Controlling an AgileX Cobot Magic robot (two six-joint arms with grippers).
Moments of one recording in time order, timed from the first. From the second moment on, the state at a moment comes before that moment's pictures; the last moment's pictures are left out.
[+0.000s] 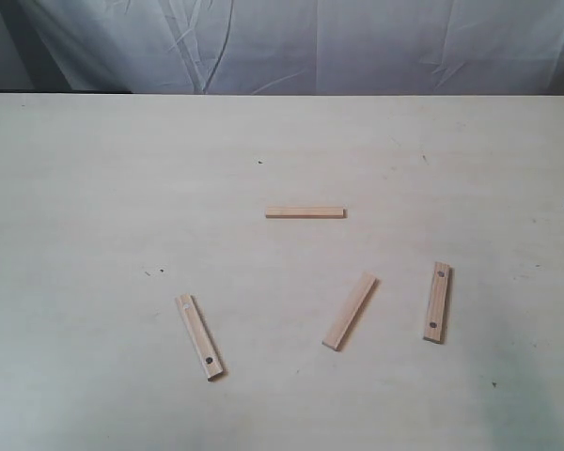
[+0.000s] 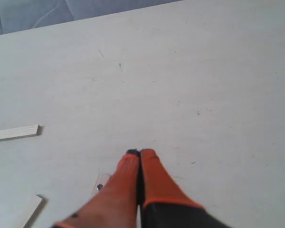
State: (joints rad) left arm 0.02 0.03 0.00 0.06 0.07 0.03; right arm 0.03 0.85 -0.41 0.17 0.24 0.06
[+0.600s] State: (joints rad) left arm 0.02 0.03 0.00 0.04 -0.32 0.02; right arm 0.03 0.87 -0.41 0.21 0.20 0.06
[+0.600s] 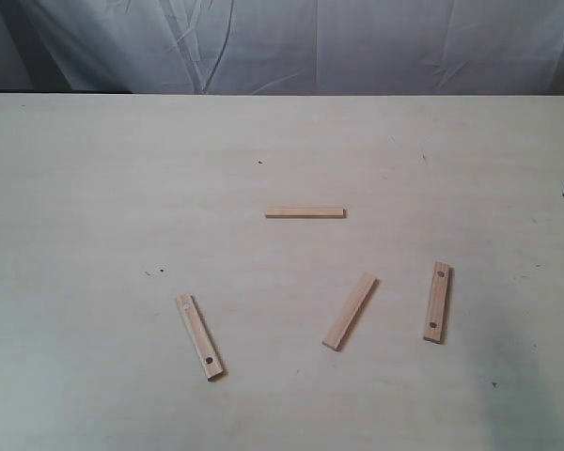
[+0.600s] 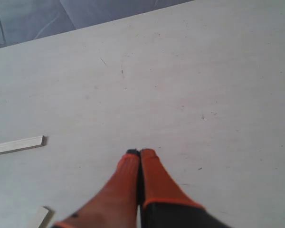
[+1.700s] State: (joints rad) left arm 0.02 0.65 -0.49 -0.18 0.63 0.06; right arm 0.03 0.87 -0.41 0.22 0.42 0.09
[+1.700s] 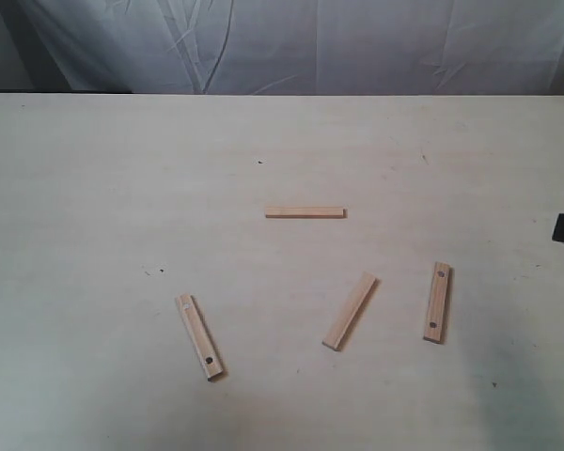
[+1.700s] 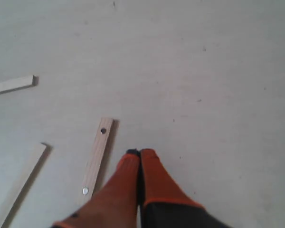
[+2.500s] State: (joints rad) left arm -0.40 1.44 -1.00 -0.16 0.75 0.06; right arm 0.03 0.87 -0.41 0.18 0.61 0.14
